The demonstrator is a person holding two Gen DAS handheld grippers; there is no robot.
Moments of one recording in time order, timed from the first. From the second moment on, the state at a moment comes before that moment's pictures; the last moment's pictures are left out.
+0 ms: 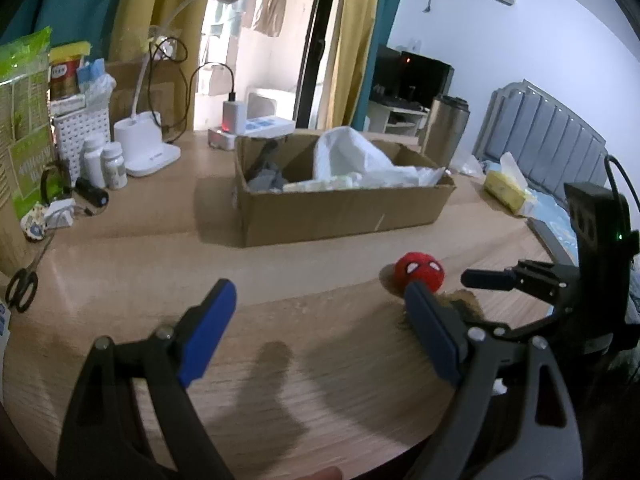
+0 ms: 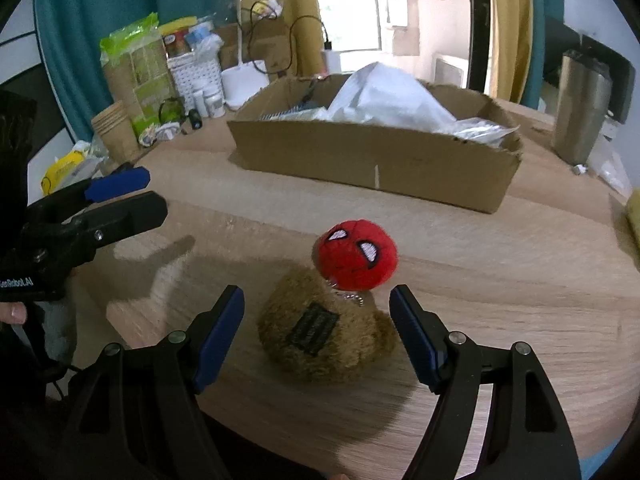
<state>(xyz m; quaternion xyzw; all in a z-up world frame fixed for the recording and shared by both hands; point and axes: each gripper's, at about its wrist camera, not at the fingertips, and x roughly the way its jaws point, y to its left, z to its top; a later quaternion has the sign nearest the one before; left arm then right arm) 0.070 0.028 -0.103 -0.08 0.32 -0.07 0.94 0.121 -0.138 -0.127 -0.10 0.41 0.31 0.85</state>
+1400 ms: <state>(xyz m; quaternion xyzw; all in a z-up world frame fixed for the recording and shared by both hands) 0.120 -0.053 -0.115 0.01 0.36 -0.13 0.92 0.163 -0.250 -0.132 -0.04 0.38 0.19 0.91</state>
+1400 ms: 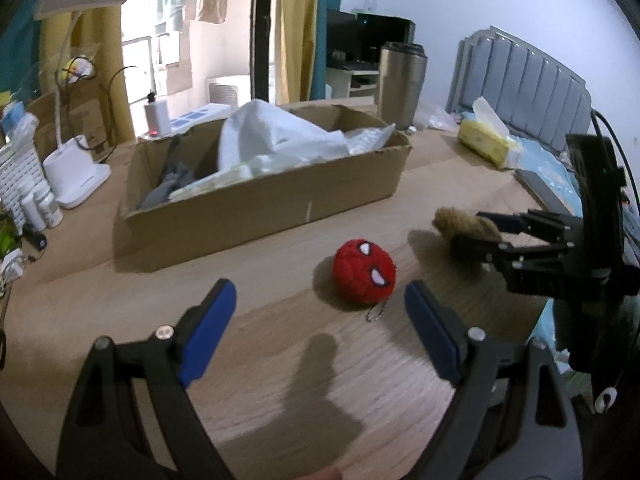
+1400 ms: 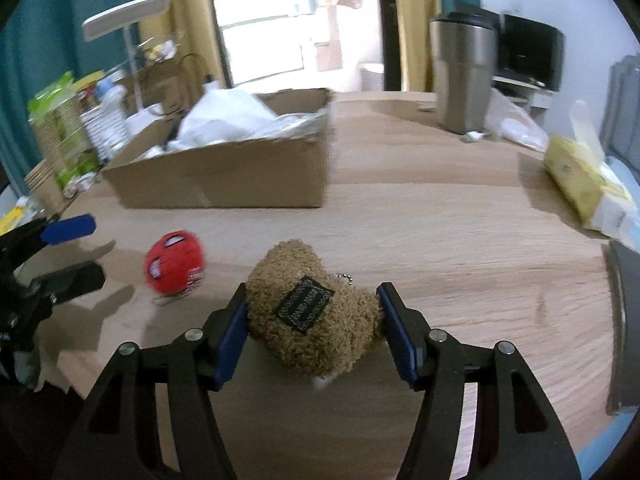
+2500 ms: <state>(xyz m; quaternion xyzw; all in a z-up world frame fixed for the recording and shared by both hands) 0.157 -0.109 -0.134 0.08 0.40 -0.14 0.90 0.163 -0.266 -0.139 0.00 0.37 0.21 0.91</state>
